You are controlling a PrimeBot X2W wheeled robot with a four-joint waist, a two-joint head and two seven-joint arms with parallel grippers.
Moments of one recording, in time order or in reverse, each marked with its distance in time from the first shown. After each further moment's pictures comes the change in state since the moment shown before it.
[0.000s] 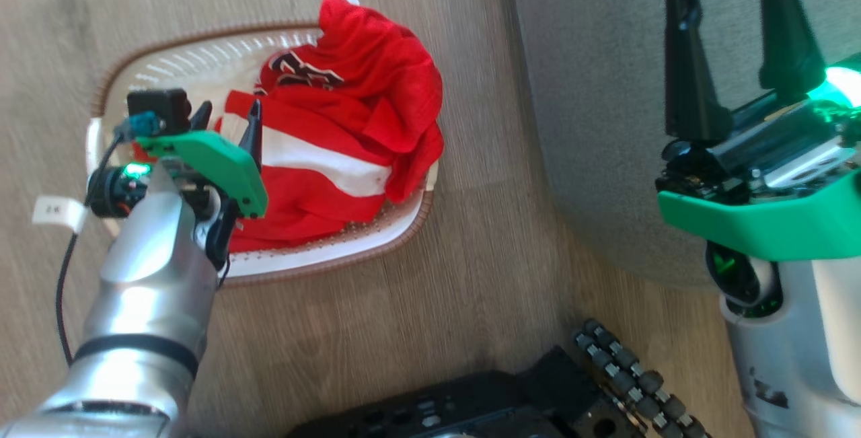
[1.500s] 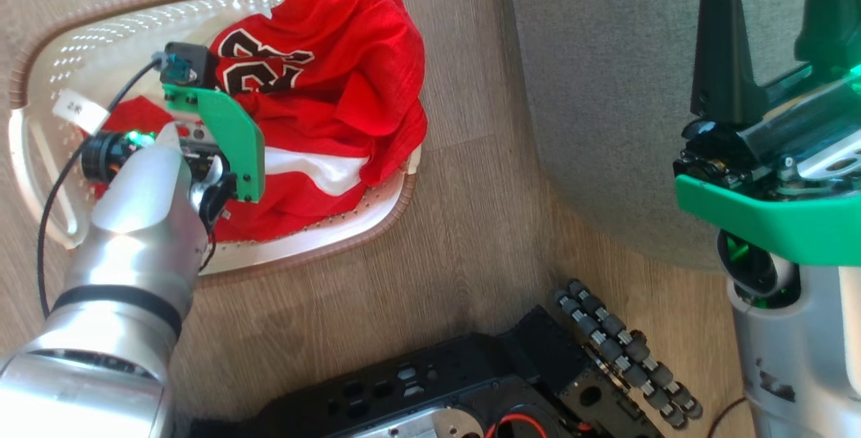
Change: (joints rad) left arm -0.178 0.034 -0.266 0.150 -0.087 -0.001 0.326; right arm -0.044 0.029 -0.020 -0.081 -0.011 0.000 0.000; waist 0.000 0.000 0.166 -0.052
